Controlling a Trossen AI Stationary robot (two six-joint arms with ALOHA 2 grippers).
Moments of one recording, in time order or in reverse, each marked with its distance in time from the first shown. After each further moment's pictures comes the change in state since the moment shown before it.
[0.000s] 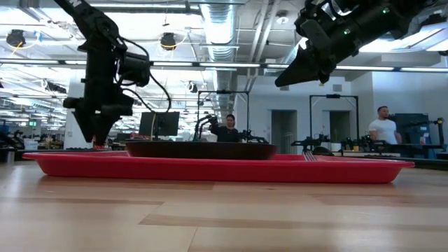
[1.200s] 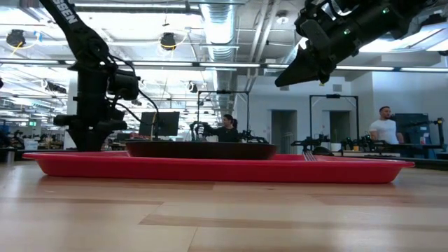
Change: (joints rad) left arm 0.195 0.034 -0.130 0.222 0.063 0.076; right arm 0.000 0.000 0.000 0.000 0.002 0.002
